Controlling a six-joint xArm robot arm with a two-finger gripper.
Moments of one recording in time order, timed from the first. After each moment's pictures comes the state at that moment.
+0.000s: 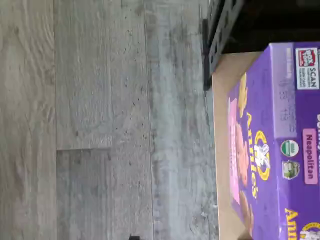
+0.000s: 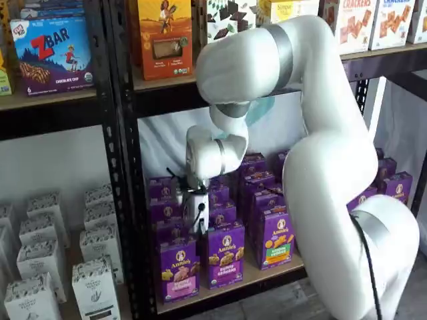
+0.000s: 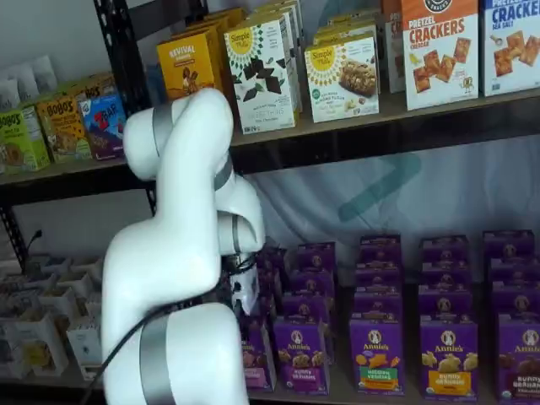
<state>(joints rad) 0.33 0.76 -1.25 0.17 0.52 -1.38</state>
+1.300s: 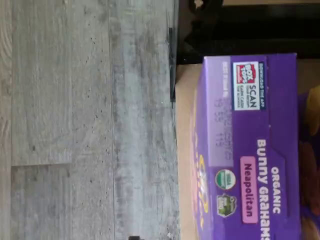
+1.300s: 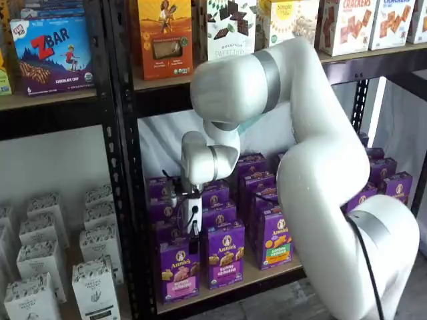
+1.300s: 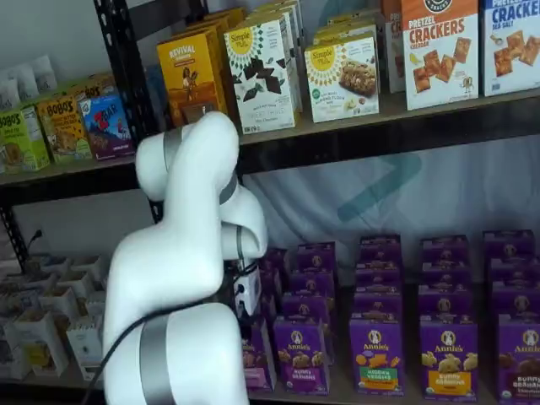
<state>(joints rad) 0.33 0.94 -1.47 0.19 0.53 -1.40</state>
